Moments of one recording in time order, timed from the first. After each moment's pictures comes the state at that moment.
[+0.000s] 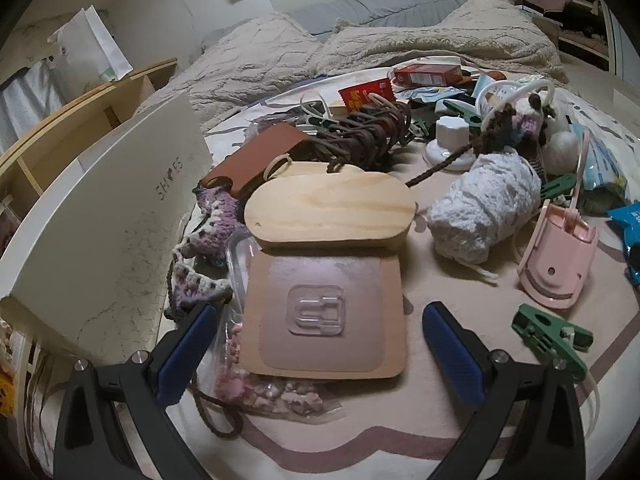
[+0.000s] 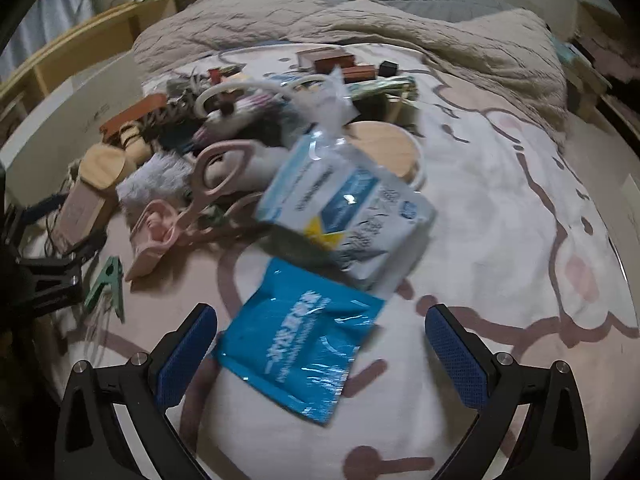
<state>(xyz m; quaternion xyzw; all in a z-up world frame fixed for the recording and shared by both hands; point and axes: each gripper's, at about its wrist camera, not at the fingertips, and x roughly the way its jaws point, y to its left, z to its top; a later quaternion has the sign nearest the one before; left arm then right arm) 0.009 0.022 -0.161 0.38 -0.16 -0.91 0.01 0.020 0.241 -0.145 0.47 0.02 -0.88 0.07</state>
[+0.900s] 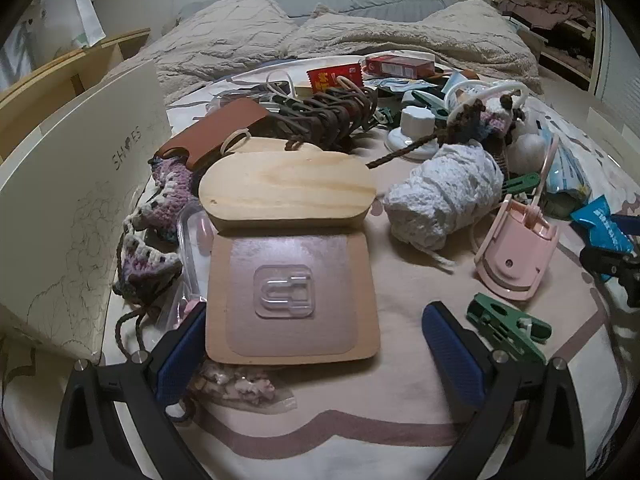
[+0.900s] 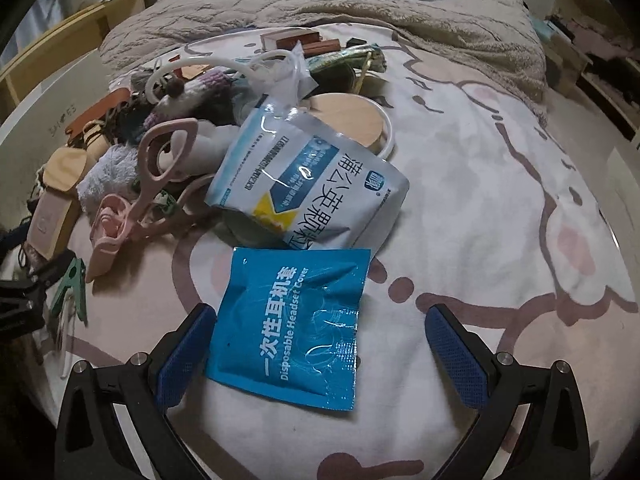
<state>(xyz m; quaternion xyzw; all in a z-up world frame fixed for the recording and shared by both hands) 0.012 0.023 -0.162 0.42 -0.10 -0.90 -0.06 0.014 0.257 -0.159 0.50 0.00 -0.87 0.03</state>
